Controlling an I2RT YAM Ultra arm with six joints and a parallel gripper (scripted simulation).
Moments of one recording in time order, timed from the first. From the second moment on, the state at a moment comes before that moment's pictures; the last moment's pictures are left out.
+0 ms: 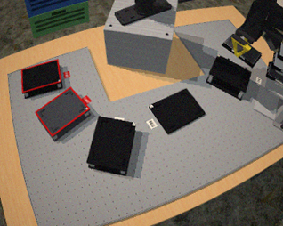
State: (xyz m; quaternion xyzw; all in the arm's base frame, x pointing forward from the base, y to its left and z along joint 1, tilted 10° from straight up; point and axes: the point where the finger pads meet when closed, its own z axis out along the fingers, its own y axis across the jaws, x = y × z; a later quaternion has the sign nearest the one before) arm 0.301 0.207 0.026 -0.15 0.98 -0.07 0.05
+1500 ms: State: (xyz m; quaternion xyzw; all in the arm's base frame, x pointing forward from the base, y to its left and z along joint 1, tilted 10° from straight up) arm 0.360 0.092 0.045 -0.01 1.00 -0.06 0.06
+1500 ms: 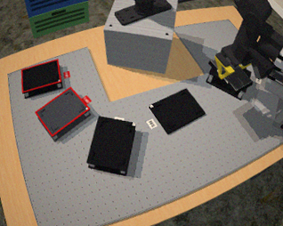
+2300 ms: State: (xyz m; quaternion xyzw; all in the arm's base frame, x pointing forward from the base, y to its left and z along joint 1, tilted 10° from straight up) arm 0.365 0.025 0.056 0.15 0.98 -0.05 0.07
